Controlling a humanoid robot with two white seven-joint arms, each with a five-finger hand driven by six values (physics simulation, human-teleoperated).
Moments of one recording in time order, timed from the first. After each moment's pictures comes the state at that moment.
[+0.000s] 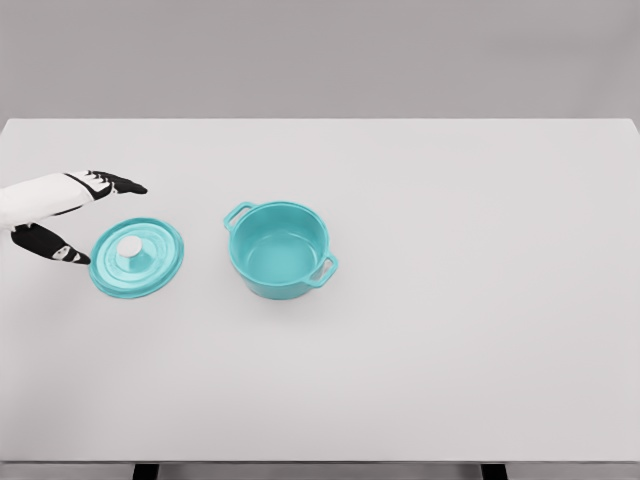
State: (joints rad) left arm -0.45 1.01 -0.51 -1.38 -0.06 -0.61 -0.48; right arm -0.01 0.00 0.12 0.11 0.07 -0.28 0.38
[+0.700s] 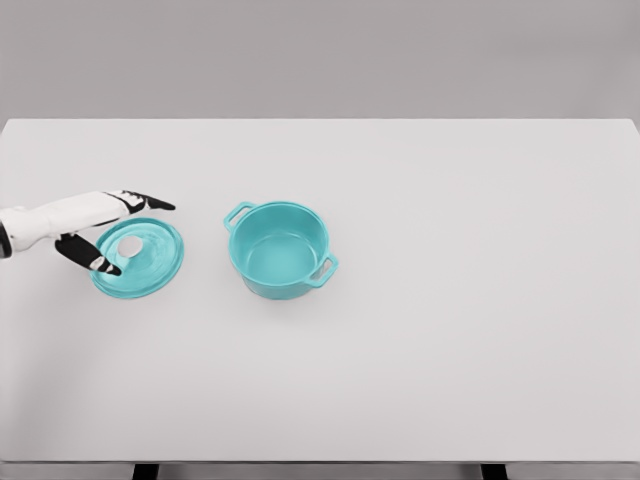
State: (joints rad) left arm -0.56 0.88 -0.67 -1.21 -0.09 -0.61 -0.48; right arm 0.00 0.00 0.12 0.11 0.07 -0.28 0.38
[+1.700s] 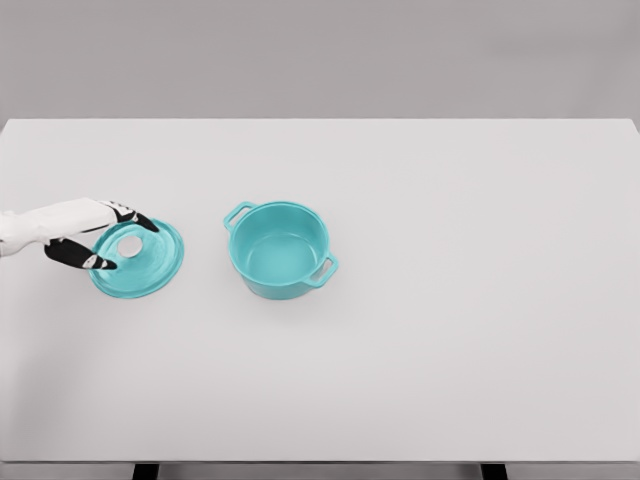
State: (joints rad) left arm -0.56 0.90 -0.68 -1.18 -0.11 -0.61 -0.50; right arm 0.00 0.00 0.12 0.11 0.07 -0.28 0.38
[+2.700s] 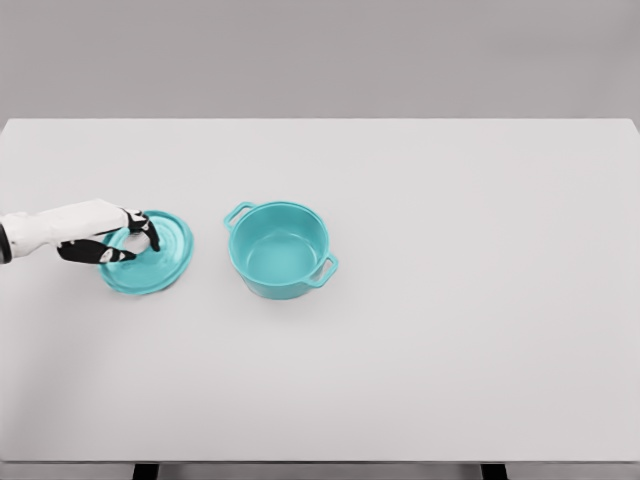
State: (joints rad) left arm -0.57 0.91 -0.70 -1.24 -0.10 -0.61 -0.49; right arm 0.00 0.00 0.12 0.11 0.07 -0.28 0.38
